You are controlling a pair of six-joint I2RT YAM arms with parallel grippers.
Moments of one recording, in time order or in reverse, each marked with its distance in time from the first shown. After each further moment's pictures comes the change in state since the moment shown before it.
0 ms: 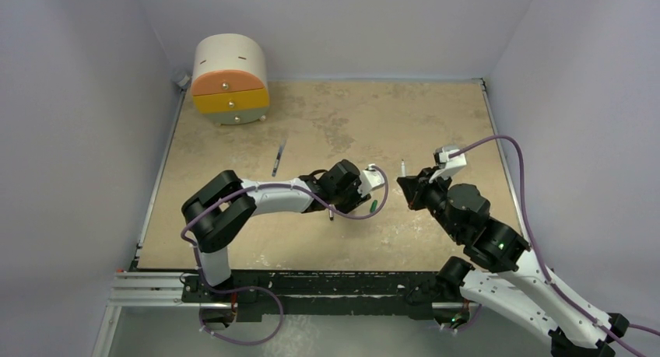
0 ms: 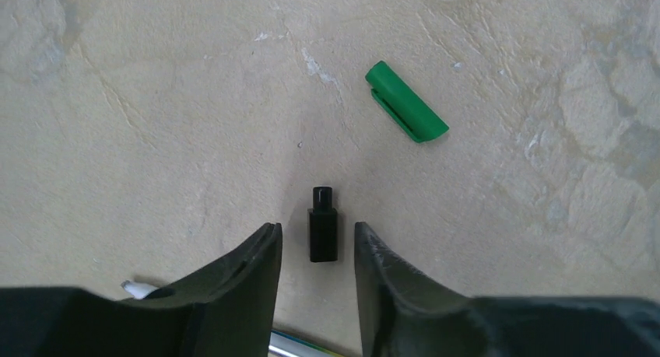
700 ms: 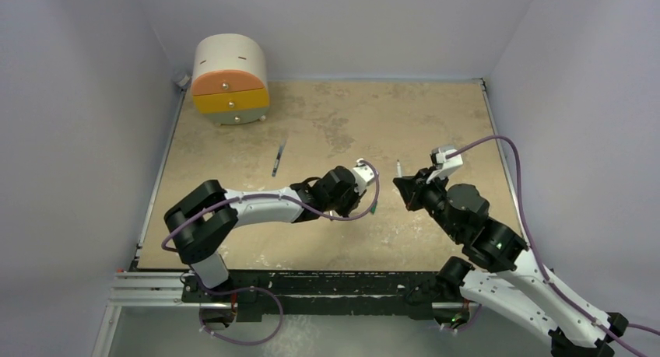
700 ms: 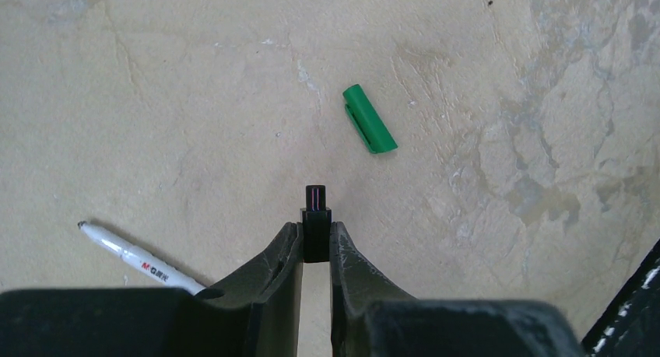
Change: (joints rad) left arm -0.052 -0.144 -0.114 0.089 -0.102 -0.330; right arm 0.000 0.003 -0.018 0.041 -0.048 -0.018
